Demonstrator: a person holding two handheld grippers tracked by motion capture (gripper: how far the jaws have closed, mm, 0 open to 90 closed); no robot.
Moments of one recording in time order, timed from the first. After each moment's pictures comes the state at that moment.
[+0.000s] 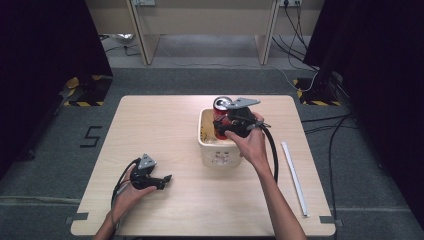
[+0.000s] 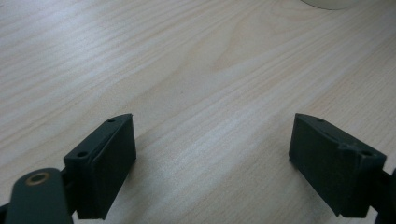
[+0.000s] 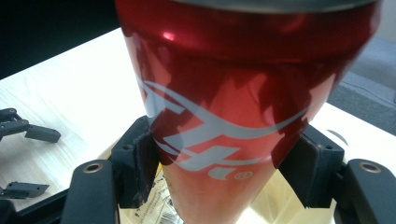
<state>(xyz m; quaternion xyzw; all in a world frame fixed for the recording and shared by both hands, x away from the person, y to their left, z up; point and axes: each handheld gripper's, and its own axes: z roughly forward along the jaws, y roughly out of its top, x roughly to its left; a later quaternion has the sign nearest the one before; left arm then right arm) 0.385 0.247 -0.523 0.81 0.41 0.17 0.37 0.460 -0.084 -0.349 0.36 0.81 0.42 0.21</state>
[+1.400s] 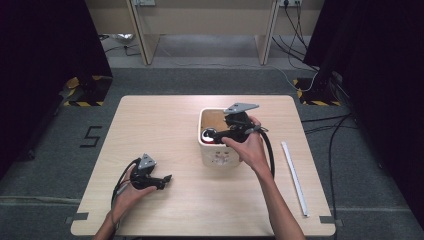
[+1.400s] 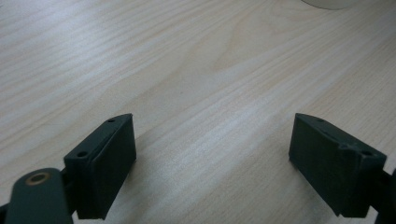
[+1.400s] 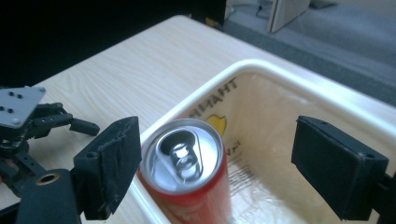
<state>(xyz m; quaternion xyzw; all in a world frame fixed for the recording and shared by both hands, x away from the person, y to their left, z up) 0.385 0.247 -0.523 0.81 0.41 0.17 0.37 0.450 -0.084 -0.352 0.34 0.81 0.45 0.16</state>
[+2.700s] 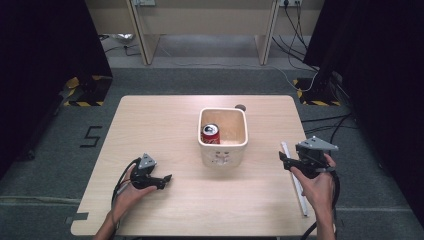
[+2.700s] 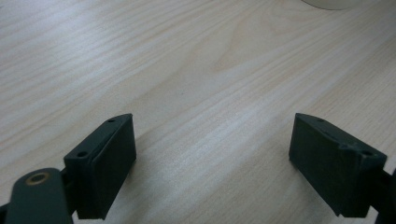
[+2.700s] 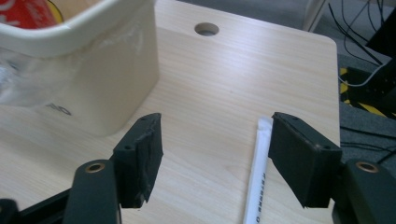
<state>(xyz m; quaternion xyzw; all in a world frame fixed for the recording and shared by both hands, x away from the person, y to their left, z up) 0.386 0.247 -0.523 0.81 0.41 0.17 0.37 0.369 -0.258 -0.398 0.49 0.75 0.36 0.27</state>
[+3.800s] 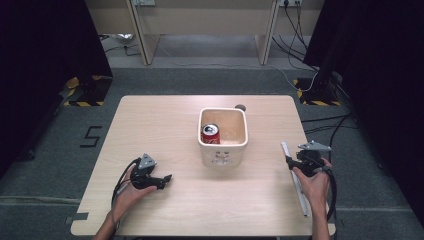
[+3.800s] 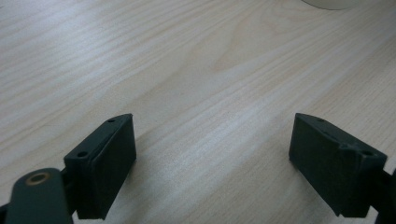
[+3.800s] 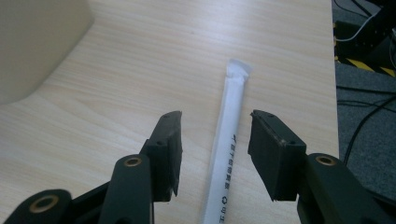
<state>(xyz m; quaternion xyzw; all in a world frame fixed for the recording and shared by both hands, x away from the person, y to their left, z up) 0.386 0.246 -0.523 0.81 0.41 0.17 0.37 0.402 -0.284 -0.459 0.54 0.75 0.30 0.25</state>
